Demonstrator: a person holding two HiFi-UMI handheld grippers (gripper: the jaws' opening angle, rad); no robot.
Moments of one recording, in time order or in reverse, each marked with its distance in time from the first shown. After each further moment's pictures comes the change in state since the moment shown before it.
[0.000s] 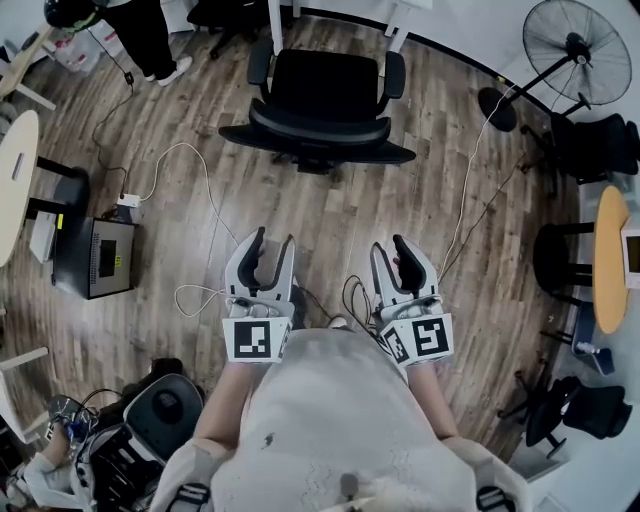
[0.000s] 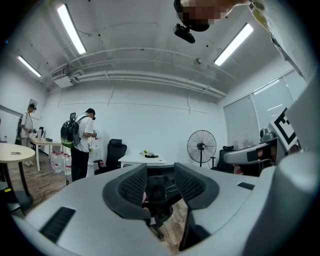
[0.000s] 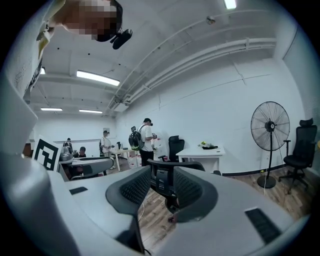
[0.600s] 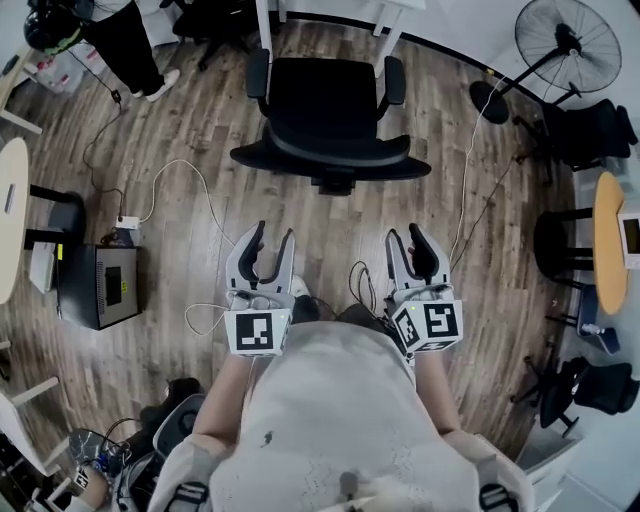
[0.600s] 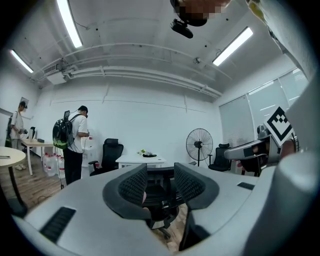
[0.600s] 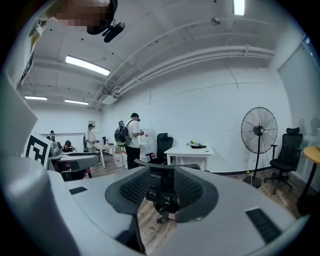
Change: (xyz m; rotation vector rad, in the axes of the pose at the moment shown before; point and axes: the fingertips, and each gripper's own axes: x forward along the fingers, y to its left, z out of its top) left arm 0.060 0.116 0.005 0.001 -0.009 -0.081; right arm 0.107 0.010 0.008 -0.011 0.039 -0.183
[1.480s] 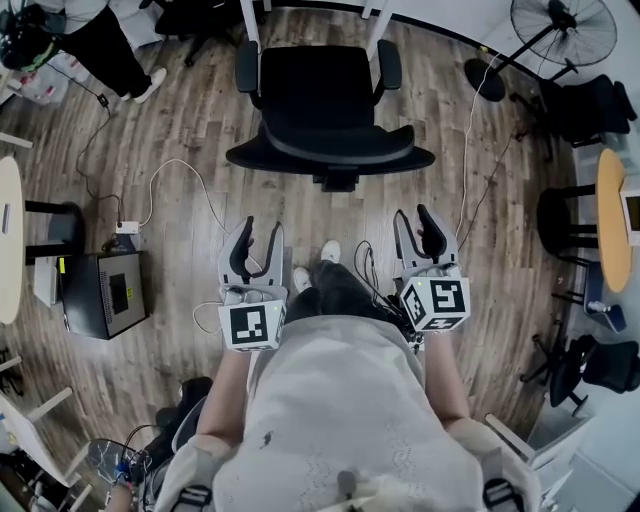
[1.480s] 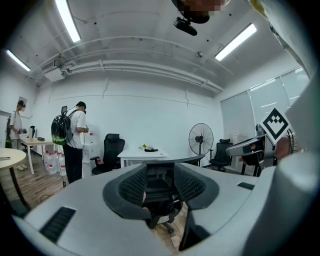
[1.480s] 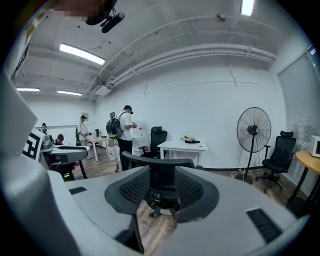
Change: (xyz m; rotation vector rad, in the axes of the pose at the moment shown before) left arm 0.031 0.041 -0.022 0.028 0.073 0.004; right arm 0.046 -0.026 -0.018 -0.027 0.078 -0.079
